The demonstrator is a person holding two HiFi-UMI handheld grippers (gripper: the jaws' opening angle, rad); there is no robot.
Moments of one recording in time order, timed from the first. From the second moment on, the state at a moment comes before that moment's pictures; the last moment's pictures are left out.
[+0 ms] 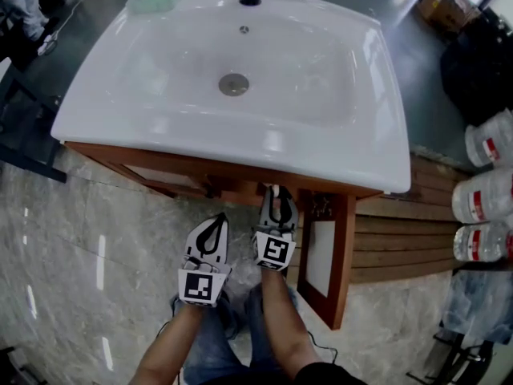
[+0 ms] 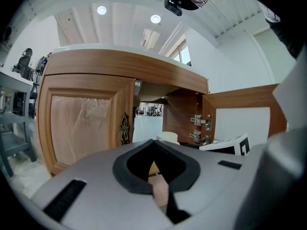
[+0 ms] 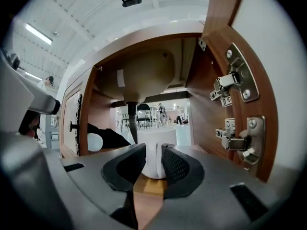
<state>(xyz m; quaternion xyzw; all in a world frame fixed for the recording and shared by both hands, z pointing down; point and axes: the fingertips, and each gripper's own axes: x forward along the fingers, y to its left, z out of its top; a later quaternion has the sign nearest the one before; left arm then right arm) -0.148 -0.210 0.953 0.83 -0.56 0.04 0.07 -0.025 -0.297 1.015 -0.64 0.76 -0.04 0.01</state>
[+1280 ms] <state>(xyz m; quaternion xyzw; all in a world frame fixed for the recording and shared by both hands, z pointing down) -0.171 -0.103 0.384 0.81 -0.58 0.00 0.09 0.078 -0.122 0.397 -0.59 0.81 -0.02 -0.01</state>
